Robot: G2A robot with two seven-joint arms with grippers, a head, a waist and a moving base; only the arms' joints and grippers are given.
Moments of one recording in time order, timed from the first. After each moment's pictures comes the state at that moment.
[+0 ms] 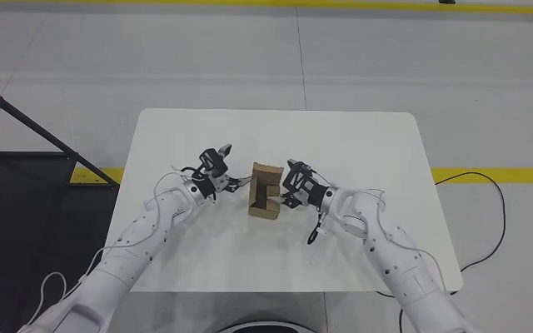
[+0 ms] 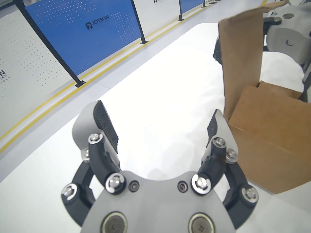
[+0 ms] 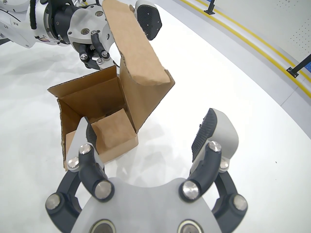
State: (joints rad) left arm 0.86 -1.13 -0.92 -1.02 1.44 -0.42 0.51; right arm -0.89 -1.26 0.98 -1.27 -1.32 -0.64 0.10
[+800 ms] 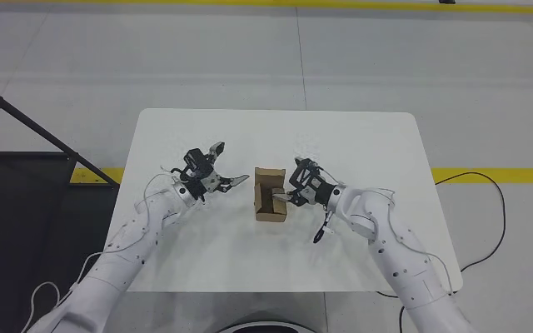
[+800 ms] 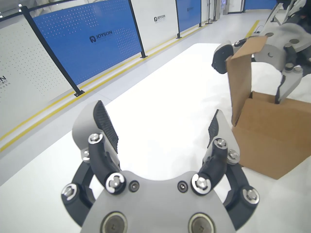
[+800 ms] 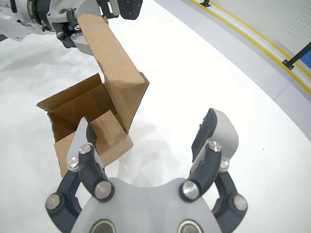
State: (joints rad) left arm 0.93 -1.11 -1.03 -1.09 1.45 -0.49 0.63; right arm -0.93 -1.24 1.05 -1.36 -1.29 -0.63 0.19
